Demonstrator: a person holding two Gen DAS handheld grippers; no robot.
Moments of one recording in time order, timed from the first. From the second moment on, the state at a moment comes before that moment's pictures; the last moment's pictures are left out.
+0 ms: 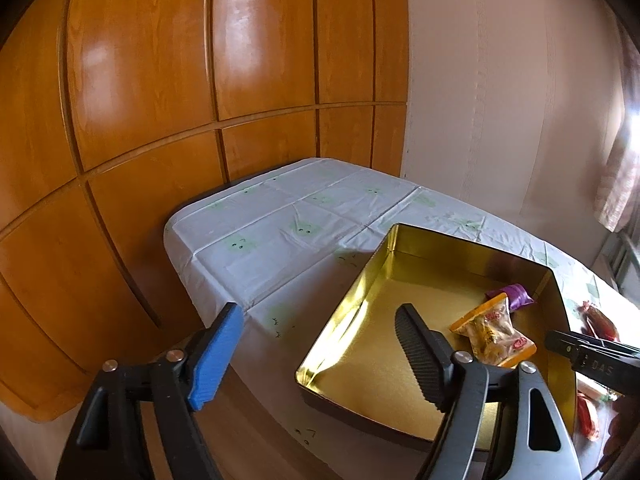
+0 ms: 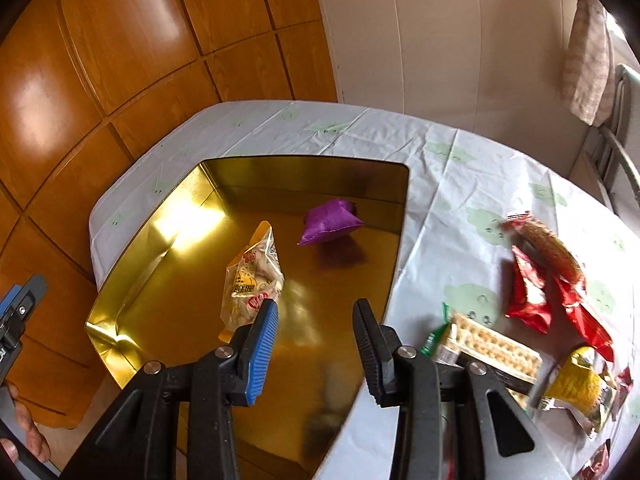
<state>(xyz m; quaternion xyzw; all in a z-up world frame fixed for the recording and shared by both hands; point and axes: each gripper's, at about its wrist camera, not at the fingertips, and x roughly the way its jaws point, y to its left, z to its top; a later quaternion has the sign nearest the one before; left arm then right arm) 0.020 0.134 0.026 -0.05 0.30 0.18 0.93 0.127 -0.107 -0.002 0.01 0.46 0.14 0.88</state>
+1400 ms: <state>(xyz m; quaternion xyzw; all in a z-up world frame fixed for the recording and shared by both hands) 0.016 0.043 0.042 0.02 0.29 0.10 0.95 0.076 -0.174 0.015 0.03 0.41 0.07 0.91</state>
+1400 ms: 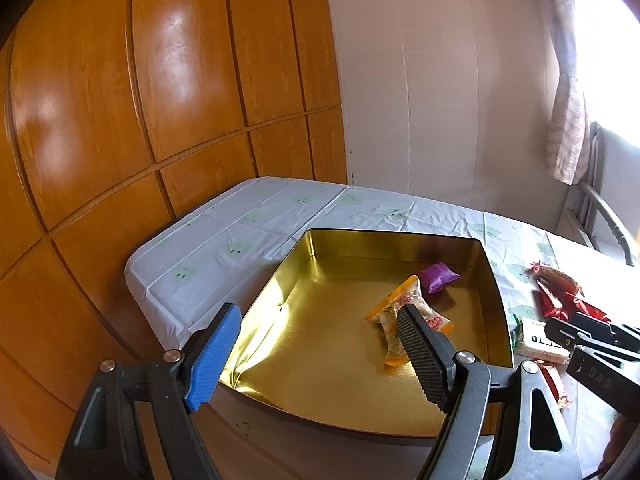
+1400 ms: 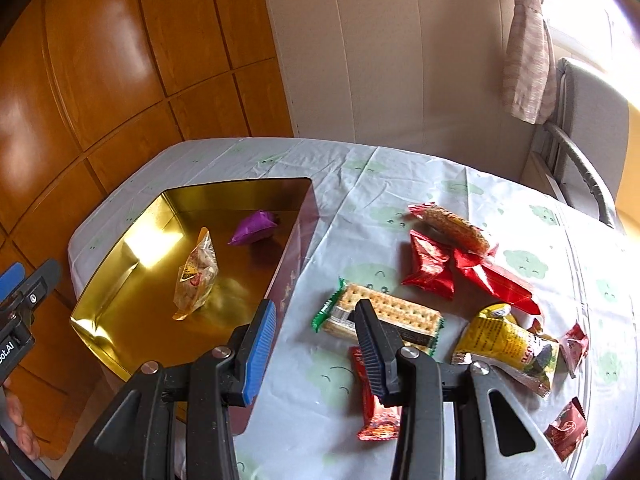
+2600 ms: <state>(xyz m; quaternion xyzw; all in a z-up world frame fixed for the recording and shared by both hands) 0.025 -0.039 0.017 0.06 0.36 -0.09 0.93 0.087 -0.364 0.015 -0.03 0.49 -0.04 0.87</state>
